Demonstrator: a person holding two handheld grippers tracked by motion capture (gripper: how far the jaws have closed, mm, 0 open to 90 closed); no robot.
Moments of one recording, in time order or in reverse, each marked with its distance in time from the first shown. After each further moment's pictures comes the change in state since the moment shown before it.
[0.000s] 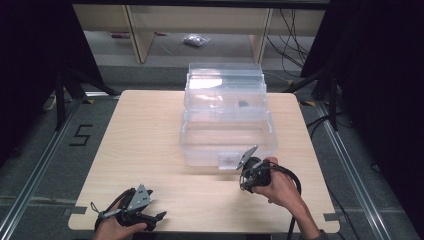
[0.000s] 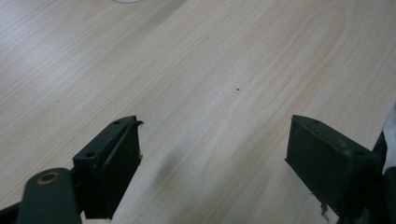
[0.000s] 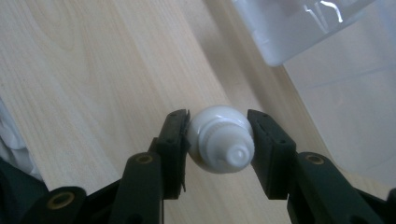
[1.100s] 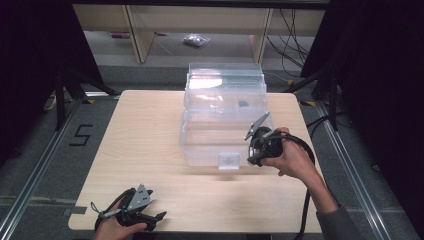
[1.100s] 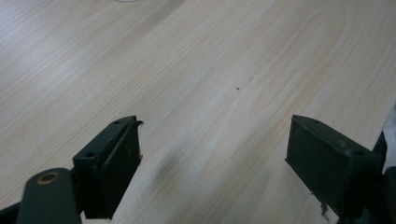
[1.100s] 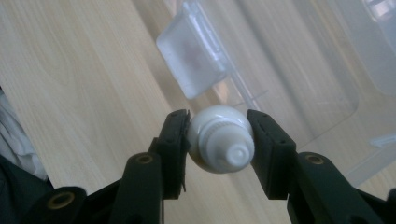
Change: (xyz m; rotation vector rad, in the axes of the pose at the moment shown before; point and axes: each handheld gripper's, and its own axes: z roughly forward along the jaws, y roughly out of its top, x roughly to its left) left arm -0.001 -0.001 0.000 -0.006 0.001 -0.017; right arm -0.042 0.030 -0.071 -0.030 -0.032 0.008
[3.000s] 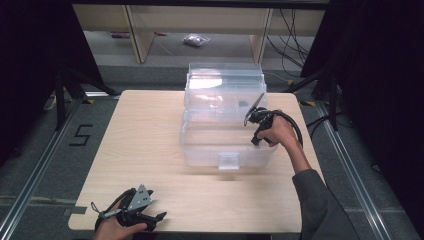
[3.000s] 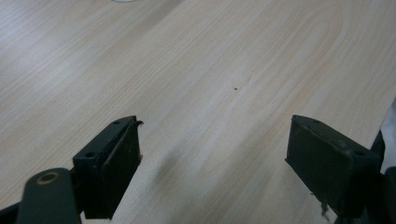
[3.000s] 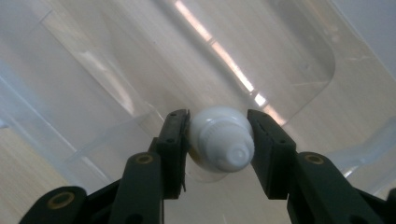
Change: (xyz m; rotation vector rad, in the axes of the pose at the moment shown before) left arm 0.000 0.001 -0.001 0.004 -0.005 0.018; right arm -0.101 0.020 0.079 0.199 0.025 0.260
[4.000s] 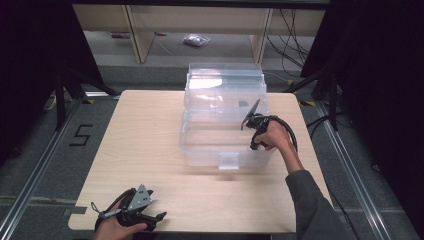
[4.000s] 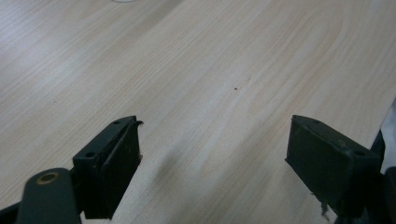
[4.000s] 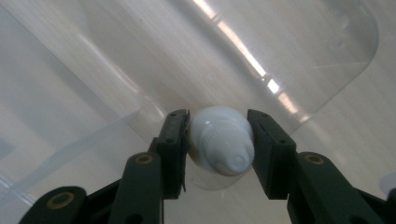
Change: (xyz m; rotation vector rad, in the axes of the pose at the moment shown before) left arm 0.000 0.000 0.000 0.000 0.000 0.001; right arm -0.002 0.002 0.032 0.104 0.020 0.076
